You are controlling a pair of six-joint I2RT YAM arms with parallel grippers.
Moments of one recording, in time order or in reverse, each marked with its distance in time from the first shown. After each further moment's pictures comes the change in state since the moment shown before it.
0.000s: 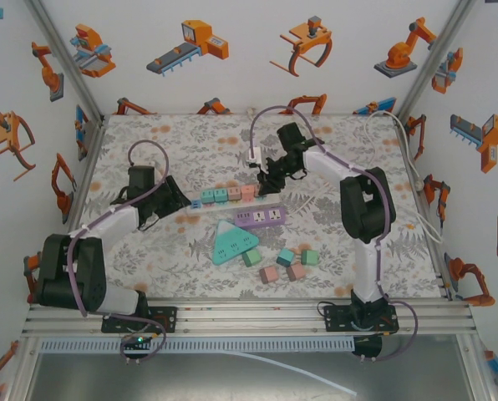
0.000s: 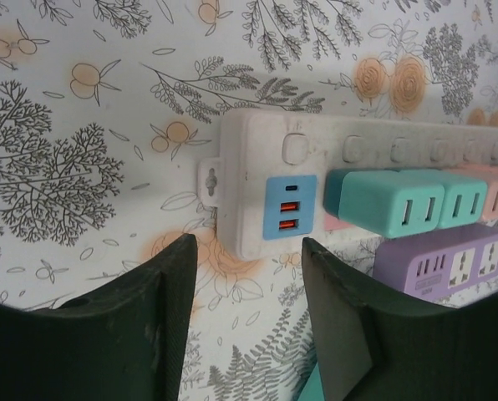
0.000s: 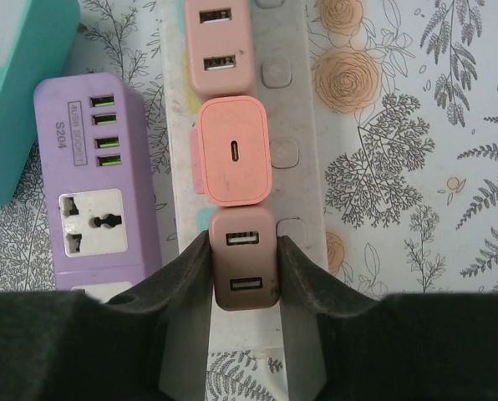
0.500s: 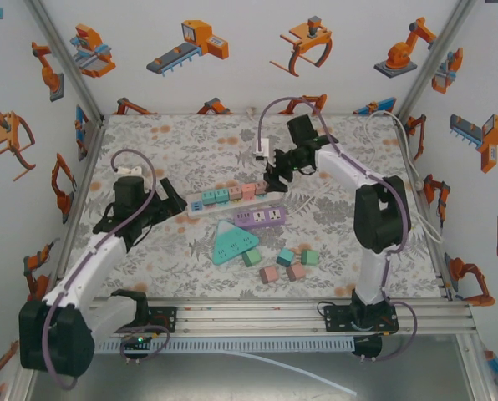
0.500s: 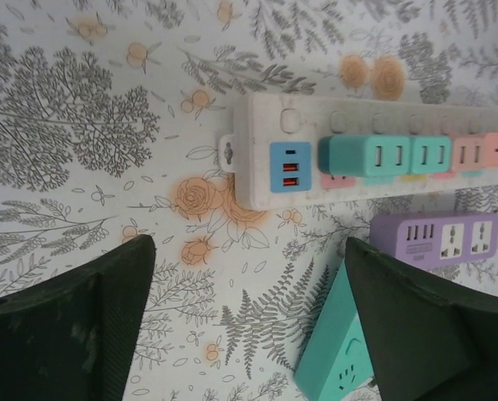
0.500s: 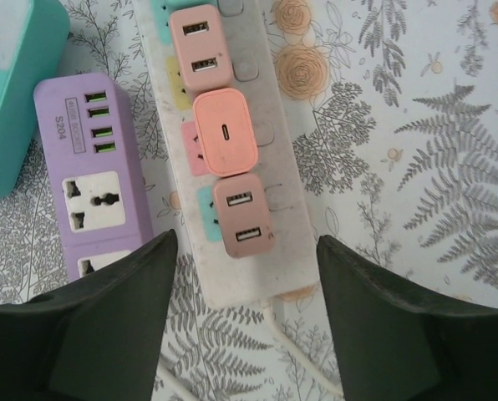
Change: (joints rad) left arm -0.014 -0.317 -0.090 -0.139 -0.105 0.006; right arm -0.029 -0.102 -0.048 0.038 0.030 0.034
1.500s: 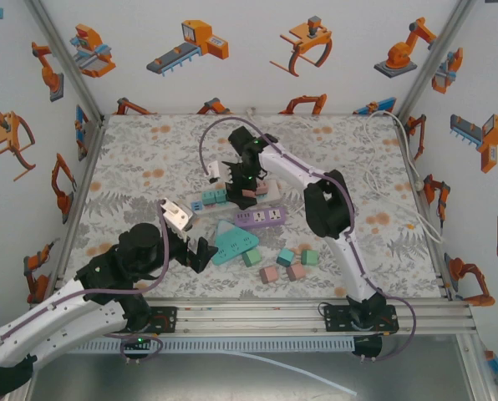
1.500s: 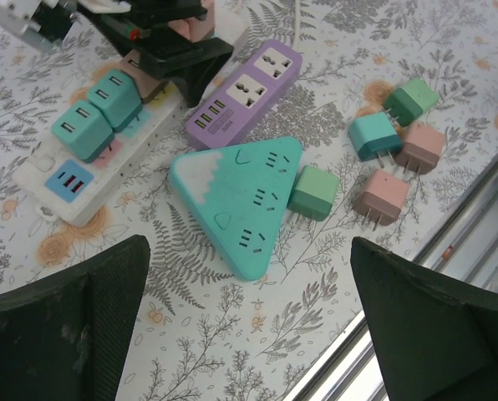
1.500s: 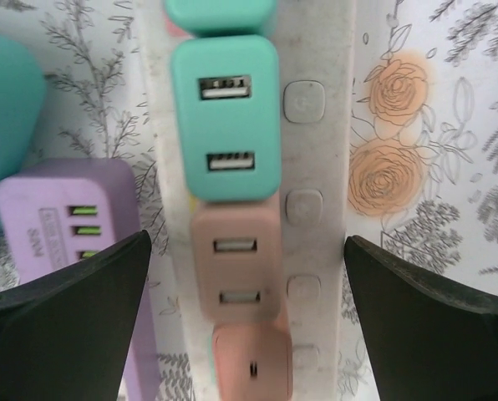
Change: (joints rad) left arm -0.793 -0.594 -0.034 -0.190 -0.278 0.391; right arm 0.259 0.364 0.522 -0.369 0.304 -0.021
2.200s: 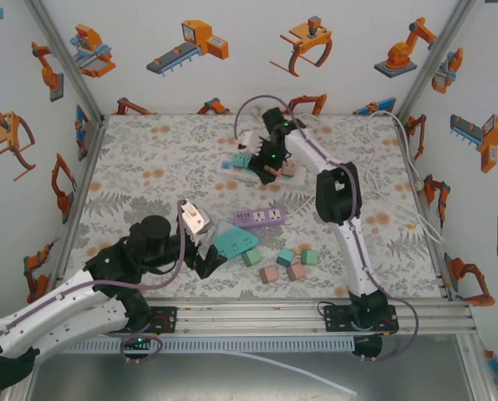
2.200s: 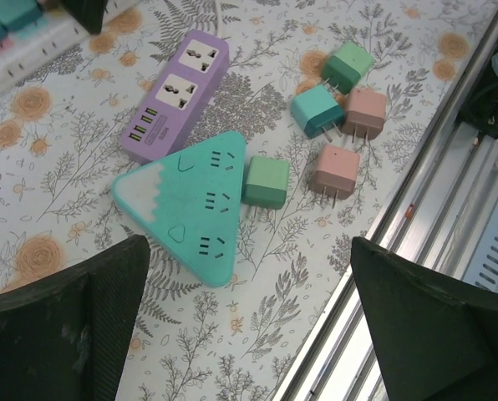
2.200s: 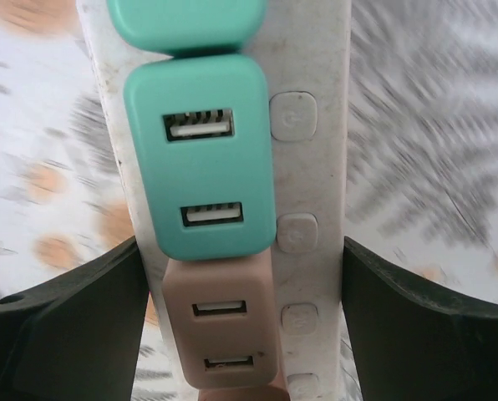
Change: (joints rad) left arm 0.001 0.114 0.043 0.016 0.228 0.118; right arm -0.196 0.148 0.166 0.037 0.116 0.199
